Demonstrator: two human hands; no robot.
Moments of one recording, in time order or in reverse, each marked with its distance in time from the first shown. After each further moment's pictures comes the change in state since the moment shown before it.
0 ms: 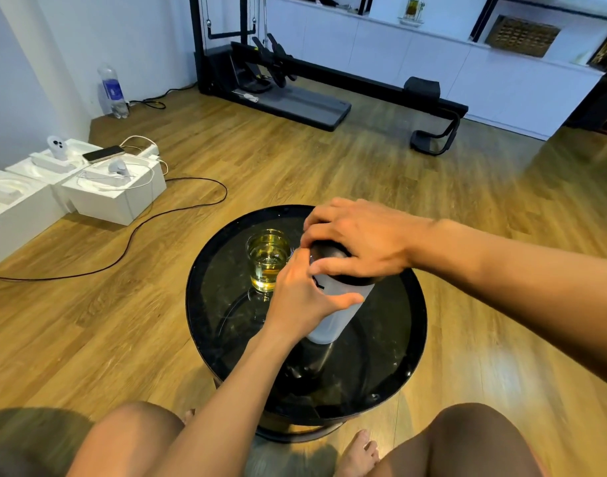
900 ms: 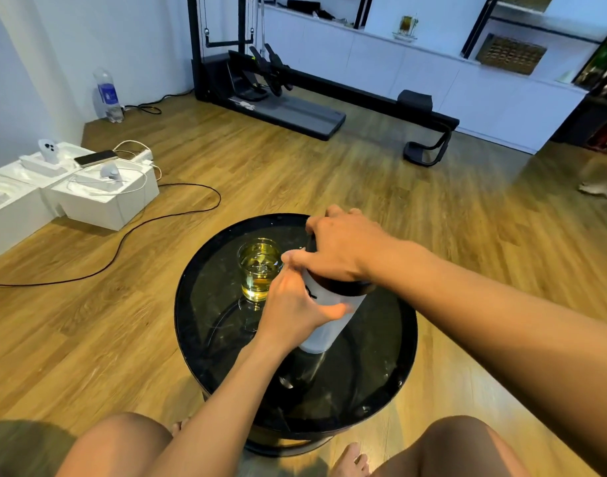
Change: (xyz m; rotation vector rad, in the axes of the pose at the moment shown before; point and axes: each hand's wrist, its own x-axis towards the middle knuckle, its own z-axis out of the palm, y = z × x) left_hand -0.002 0.006 0.004 -0.031 0.059 0.024; right_hand 0.017 -0.022 0.003 0.056 -0.072 0.521
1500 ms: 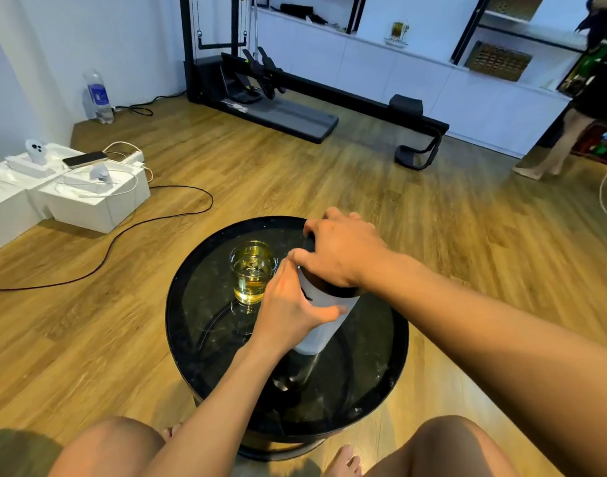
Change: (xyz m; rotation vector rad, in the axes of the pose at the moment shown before) left_hand 0.004 -0.003 0.004 0.008 -0.006 0.039; right_hand -0.001 0.001 0.005 0.057 0.069 0.060
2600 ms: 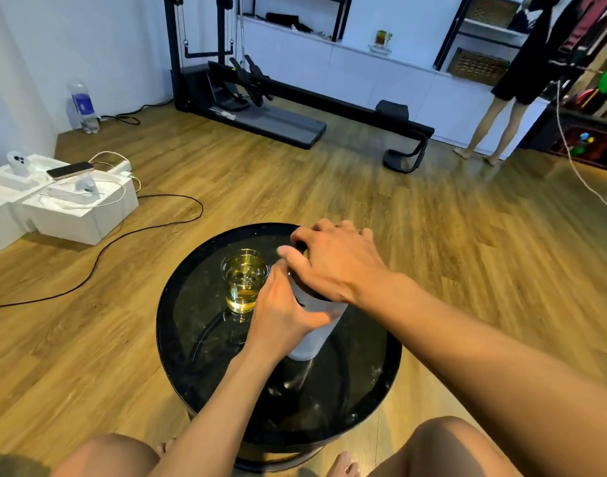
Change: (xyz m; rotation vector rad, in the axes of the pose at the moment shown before) left_hand 0.005 -0.001 0.001 -0.006 -0.014 0.028; right_hand -0.008 0.006 0.012 0.004 0.150 -0.054
